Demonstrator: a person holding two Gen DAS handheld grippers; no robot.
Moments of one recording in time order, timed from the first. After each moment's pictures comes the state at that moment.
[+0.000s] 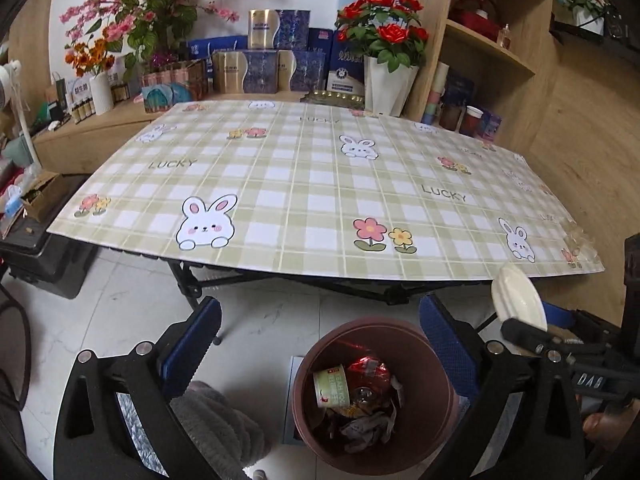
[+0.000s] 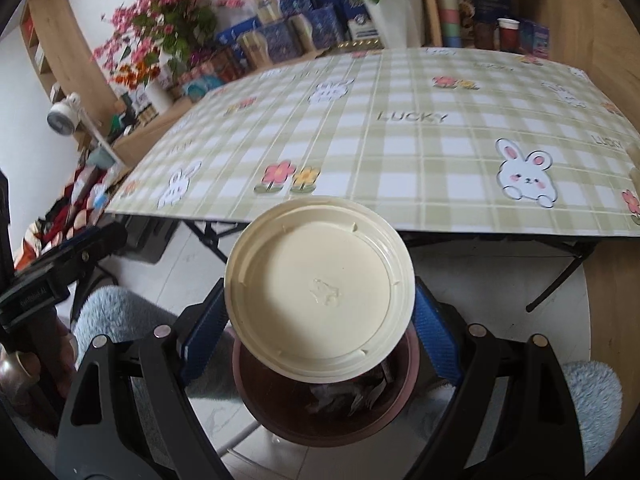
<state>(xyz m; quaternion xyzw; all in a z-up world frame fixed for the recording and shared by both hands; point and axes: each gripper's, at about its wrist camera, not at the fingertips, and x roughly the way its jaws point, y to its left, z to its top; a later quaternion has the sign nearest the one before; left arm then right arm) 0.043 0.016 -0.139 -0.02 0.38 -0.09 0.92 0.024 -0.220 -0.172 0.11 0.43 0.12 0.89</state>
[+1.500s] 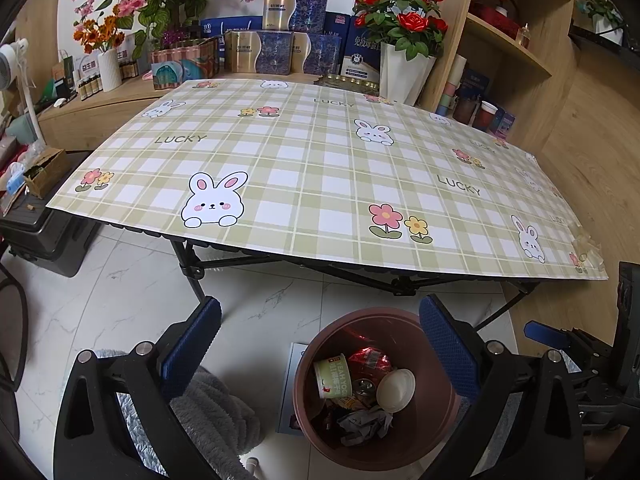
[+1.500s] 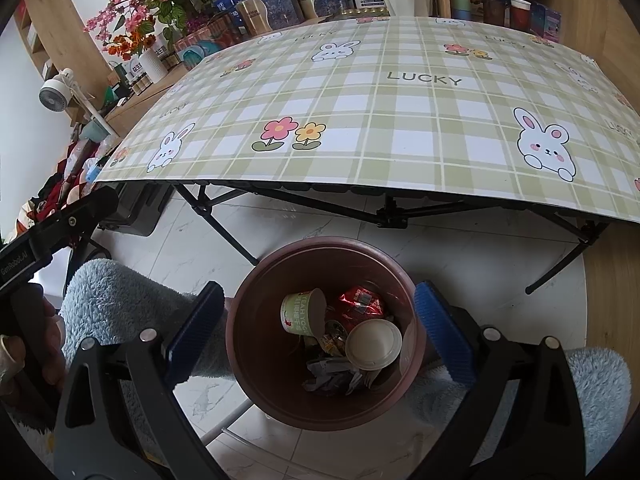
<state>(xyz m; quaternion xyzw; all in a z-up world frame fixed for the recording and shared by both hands) 0.047 0.025 -0.151 -0.04 0.41 -0.07 0.91 0.028 -0.208 -0.195 0.09 0.48 0.12 0.86</state>
